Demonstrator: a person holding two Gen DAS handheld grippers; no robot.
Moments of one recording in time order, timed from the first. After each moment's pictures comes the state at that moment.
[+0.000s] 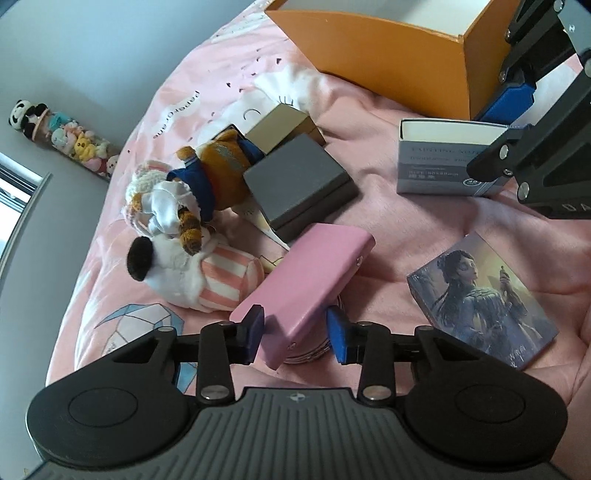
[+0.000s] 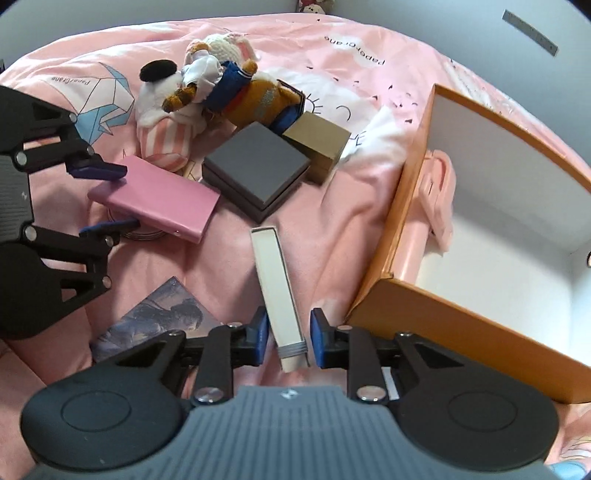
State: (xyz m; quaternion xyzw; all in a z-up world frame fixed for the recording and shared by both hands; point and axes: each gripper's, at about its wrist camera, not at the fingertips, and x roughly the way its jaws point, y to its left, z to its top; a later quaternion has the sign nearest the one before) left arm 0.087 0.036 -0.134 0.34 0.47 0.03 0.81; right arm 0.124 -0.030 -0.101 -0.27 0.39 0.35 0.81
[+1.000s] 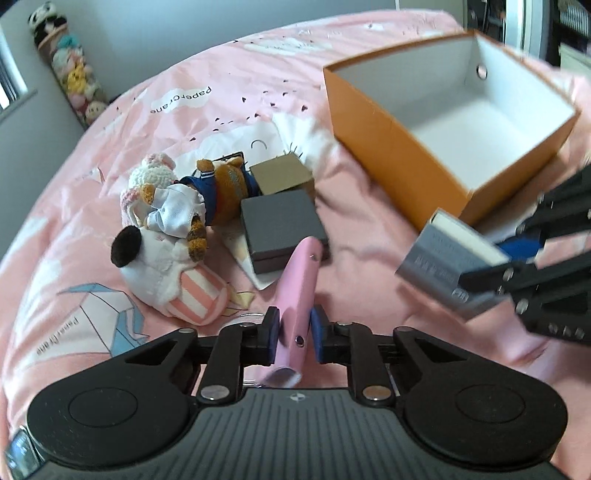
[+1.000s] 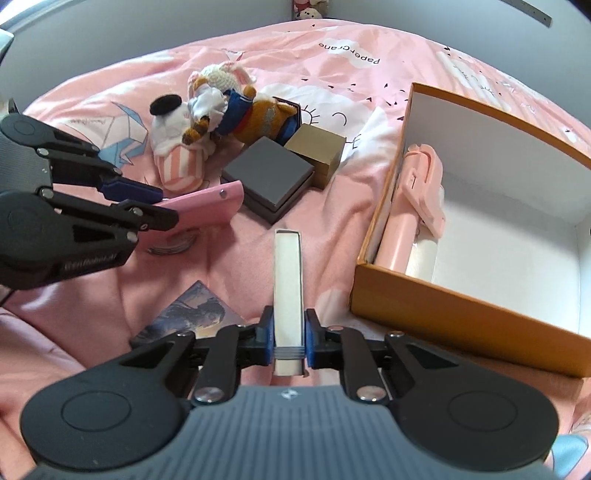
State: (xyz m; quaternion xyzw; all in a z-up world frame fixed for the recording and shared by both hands) left arm 0.084 0.061 -0.068 0.10 0.46 -0.02 0.88; right arm 0.116 -0.059 -0.069 -0.20 0.41 0.38 0.80
